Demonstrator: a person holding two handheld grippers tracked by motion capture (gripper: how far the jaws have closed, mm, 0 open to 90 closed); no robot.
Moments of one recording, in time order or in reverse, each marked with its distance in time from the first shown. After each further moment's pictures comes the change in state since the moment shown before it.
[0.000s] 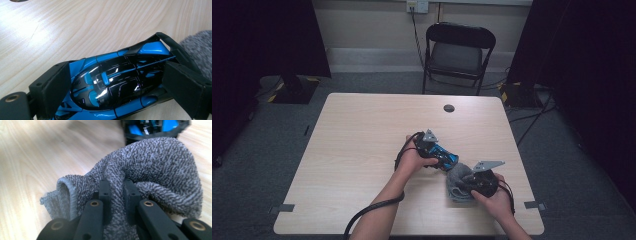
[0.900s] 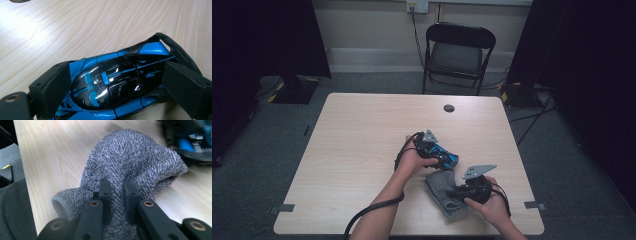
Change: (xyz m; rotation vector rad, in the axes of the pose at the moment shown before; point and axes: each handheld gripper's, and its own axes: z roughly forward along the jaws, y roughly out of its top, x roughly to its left) left arm 0.000 -0.001 0.000 -0.012 0.000 -0.003; right arm 0.033 0.011 -0.003 0.010 0.121 -0.104
